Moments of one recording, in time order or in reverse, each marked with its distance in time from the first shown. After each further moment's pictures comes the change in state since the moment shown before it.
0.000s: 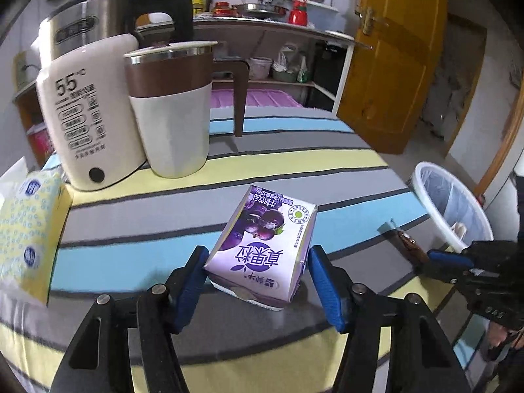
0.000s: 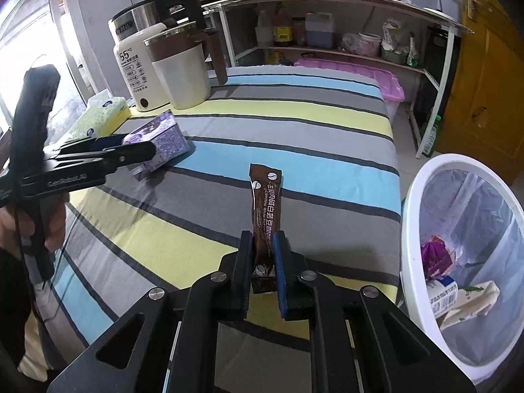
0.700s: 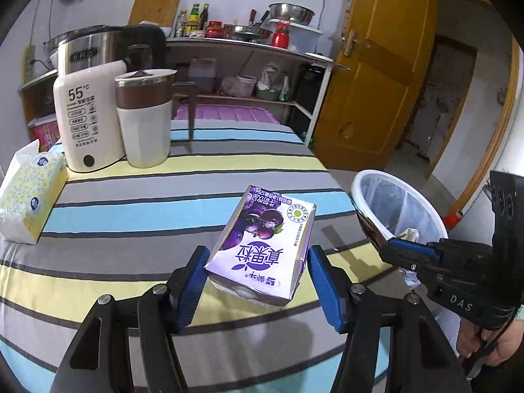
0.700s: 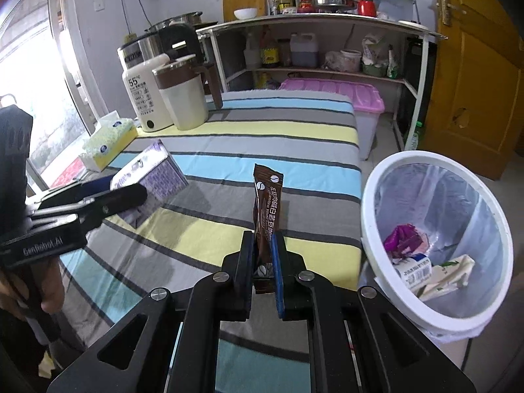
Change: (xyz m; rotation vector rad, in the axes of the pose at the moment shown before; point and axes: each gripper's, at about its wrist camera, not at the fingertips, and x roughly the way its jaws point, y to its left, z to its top) left arm -0.064 -0.072 -0.035 -0.040 -0.083 -0.062; right arm -0.062 -0.001 -0.024 0.044 -0.102 -0.032
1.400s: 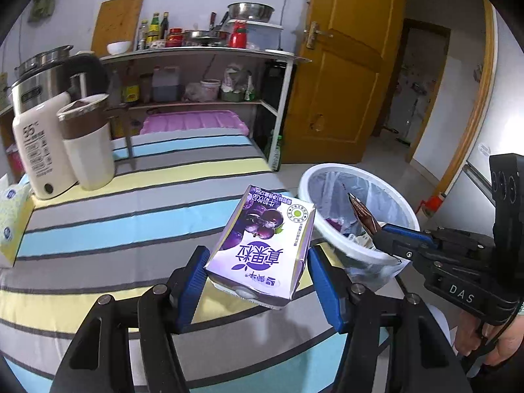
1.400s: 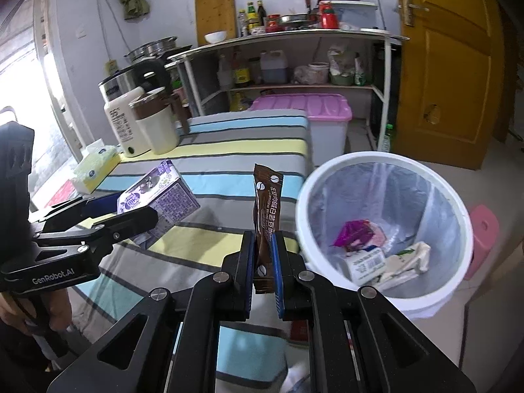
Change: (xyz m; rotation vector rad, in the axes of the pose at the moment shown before) left arm 0.010 -0.075 0.008 0.103 0.003 -0.072; right arm -0.049 -0.047 -0.014 0.082 -0.078 -0.069
